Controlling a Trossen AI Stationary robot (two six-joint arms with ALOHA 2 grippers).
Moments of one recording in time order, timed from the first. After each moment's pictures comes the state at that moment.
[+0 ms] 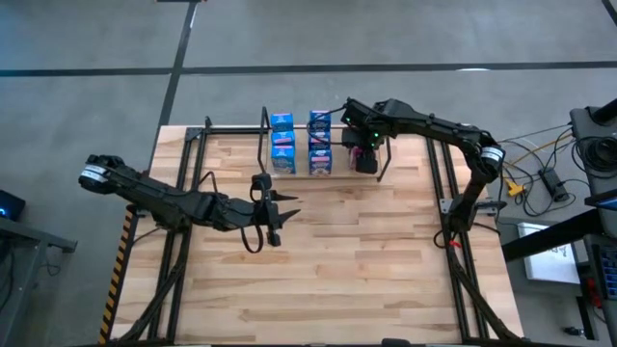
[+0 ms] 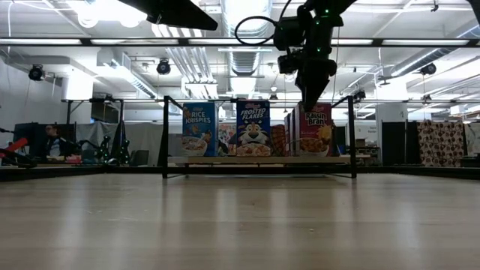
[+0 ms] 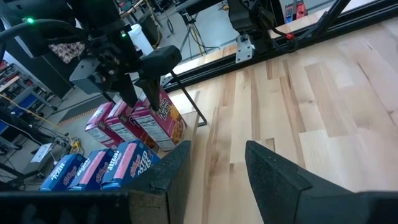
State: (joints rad) left arm -0.27 1.27 0.84 0.10 -0.60 0.28; right arm -0.52 1.73 1.59 -1.15 0.02 -0.44
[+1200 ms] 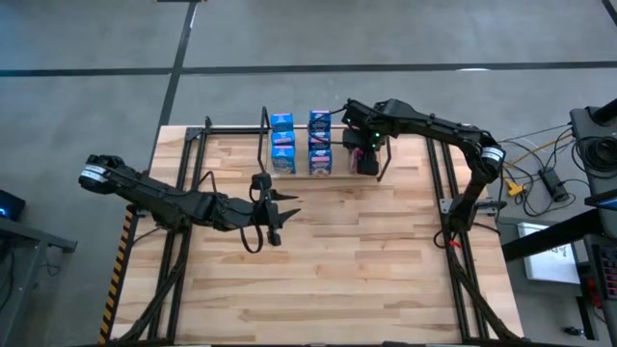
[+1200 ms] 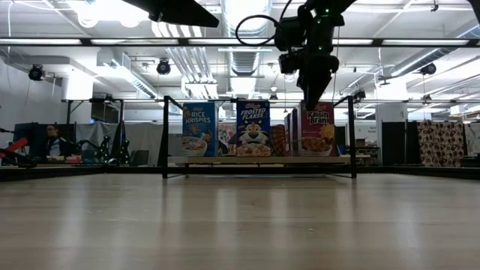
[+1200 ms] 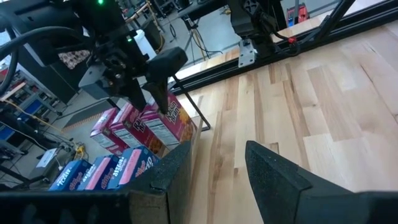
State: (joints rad) left arm -0.27 1.27 0.84 0.12 -0.60 0.31; right arm -0.52 1.73 1.59 -1.18 -0.03 -0.43
